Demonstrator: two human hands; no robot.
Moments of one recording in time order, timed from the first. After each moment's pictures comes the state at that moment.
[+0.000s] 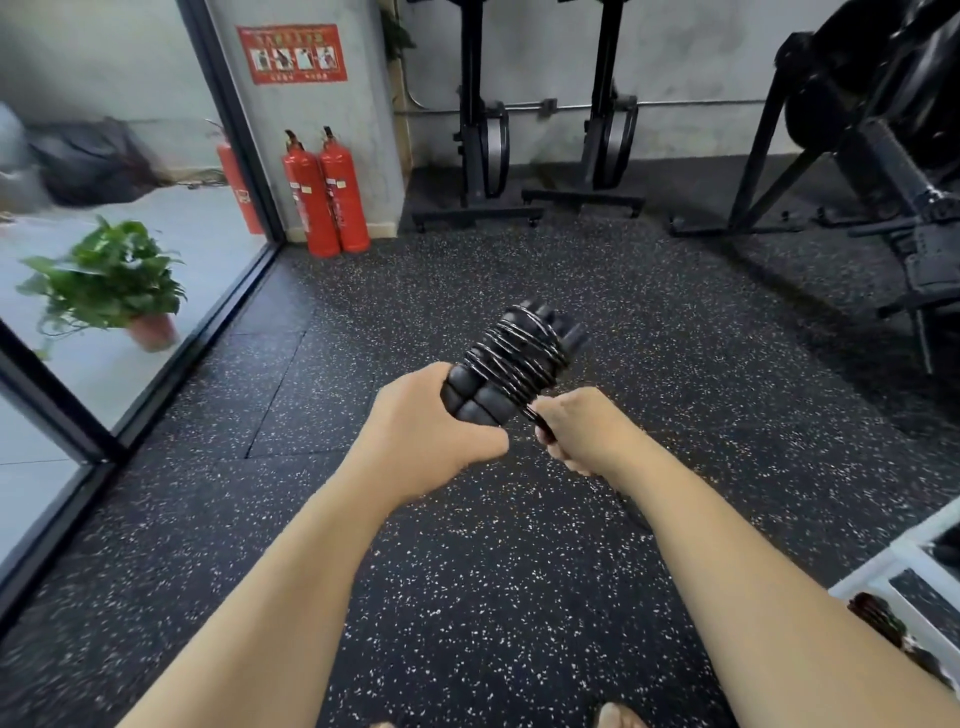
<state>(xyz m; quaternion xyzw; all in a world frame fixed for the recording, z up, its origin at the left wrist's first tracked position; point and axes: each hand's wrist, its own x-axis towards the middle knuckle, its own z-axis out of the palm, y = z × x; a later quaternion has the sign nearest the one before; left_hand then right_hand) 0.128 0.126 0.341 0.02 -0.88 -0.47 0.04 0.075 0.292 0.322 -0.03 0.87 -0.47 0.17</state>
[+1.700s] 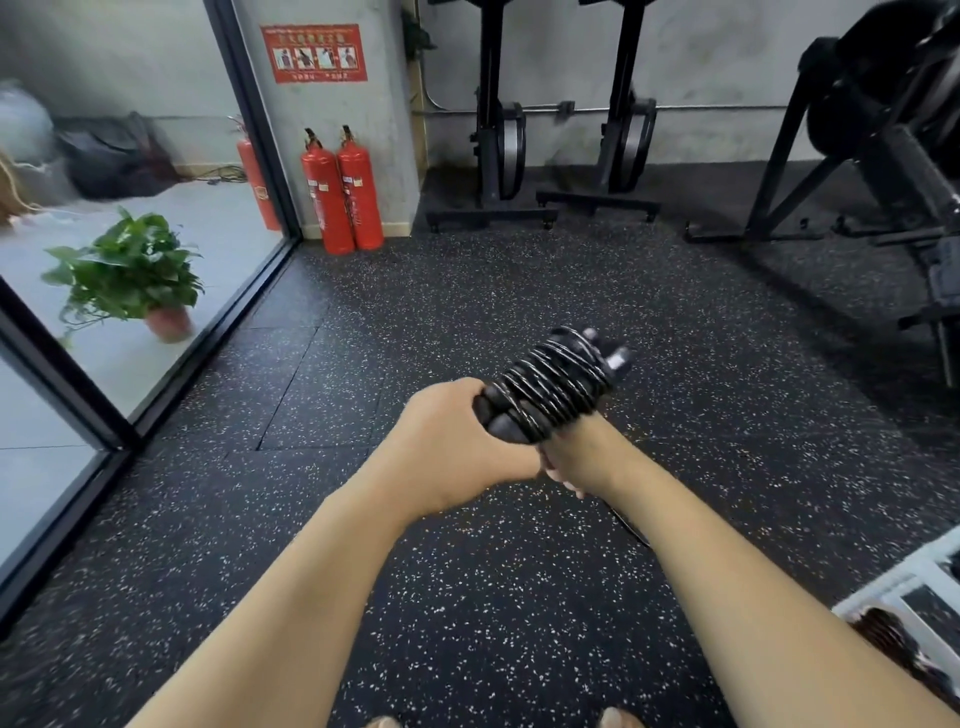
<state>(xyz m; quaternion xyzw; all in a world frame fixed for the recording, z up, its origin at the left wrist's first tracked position) 0.140 0.137 0.345 0.01 -0.90 -0.44 0.01 0.096 0.283 0.329 -0.08 0.93 -0.30 0.19</state>
